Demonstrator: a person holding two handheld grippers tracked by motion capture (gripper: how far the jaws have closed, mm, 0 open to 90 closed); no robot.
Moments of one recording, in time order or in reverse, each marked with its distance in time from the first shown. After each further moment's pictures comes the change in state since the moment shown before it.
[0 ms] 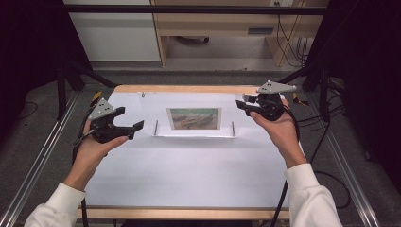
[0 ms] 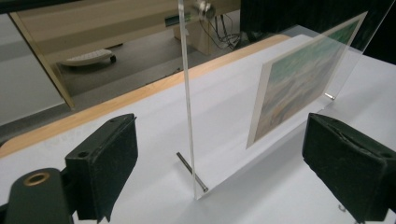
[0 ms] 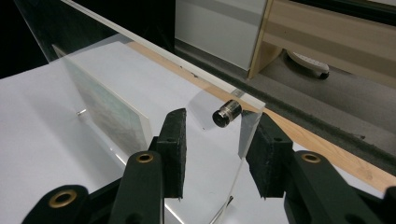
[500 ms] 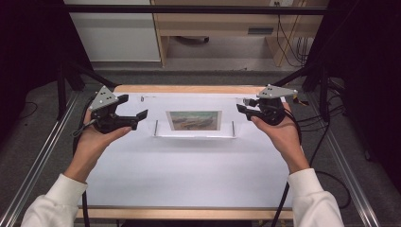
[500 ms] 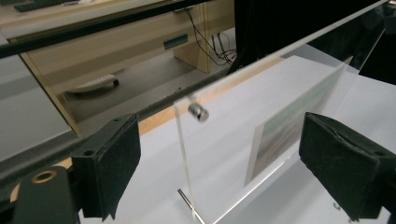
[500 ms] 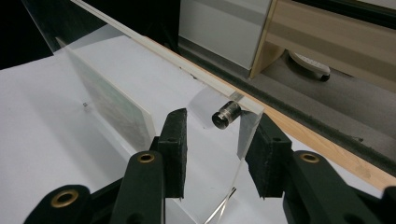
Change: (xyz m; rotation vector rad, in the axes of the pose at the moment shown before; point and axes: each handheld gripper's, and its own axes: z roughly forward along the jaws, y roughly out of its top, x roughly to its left) left arm -0.009 0.041 -0.006 -0.052 0.001 0.067; right arm 0.008 -0.004 -0.010 0.009 0.007 -0.035
